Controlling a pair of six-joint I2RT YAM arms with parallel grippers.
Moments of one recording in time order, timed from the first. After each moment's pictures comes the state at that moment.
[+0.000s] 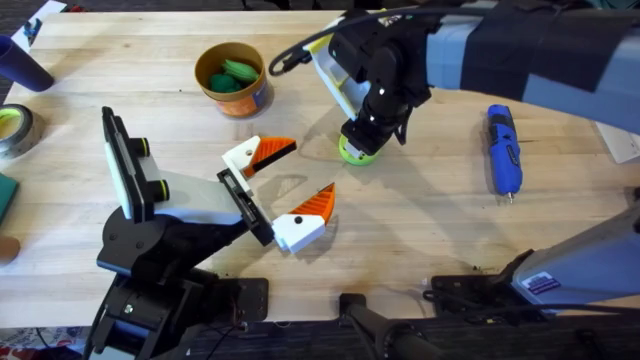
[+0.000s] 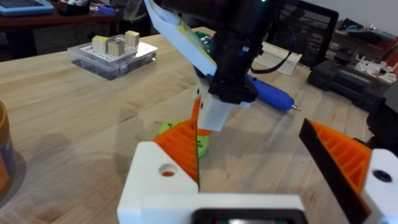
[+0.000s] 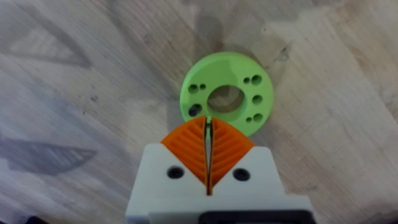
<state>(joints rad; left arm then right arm) -0.27 0.00 0.01 -0.06 0.69 -0.18 0.64 1.78 1.32 -0.99 0.01 -0.12</state>
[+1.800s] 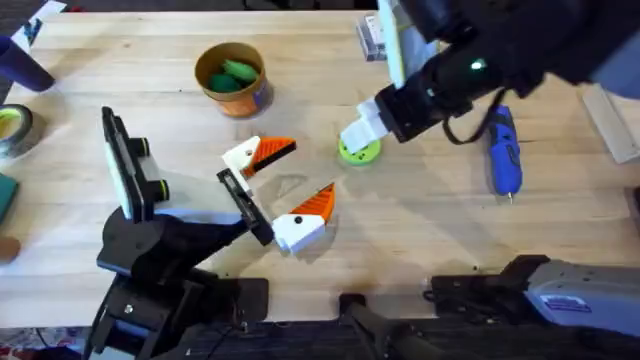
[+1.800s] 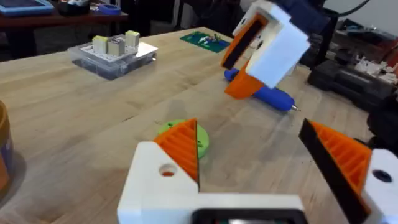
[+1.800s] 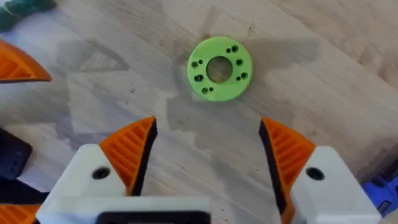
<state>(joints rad) -0.27 0.00 0.01 -0.06 0.69 -0.18 0.64 1.43 1.32 -1.10 0.00 0.13</state>
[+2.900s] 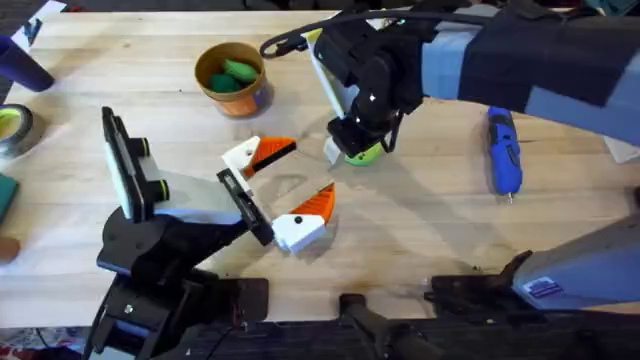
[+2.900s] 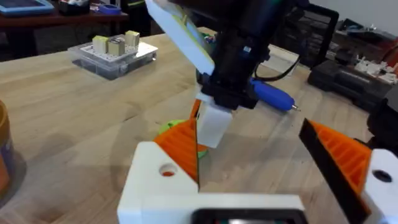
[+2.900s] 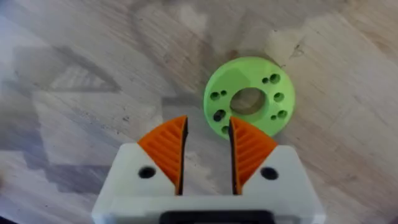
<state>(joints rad) -0.27 0.00 0.01 -0.06 0.69 -0.18 0.71 1.76 1.32 -0.96 0.00 0.13</state>
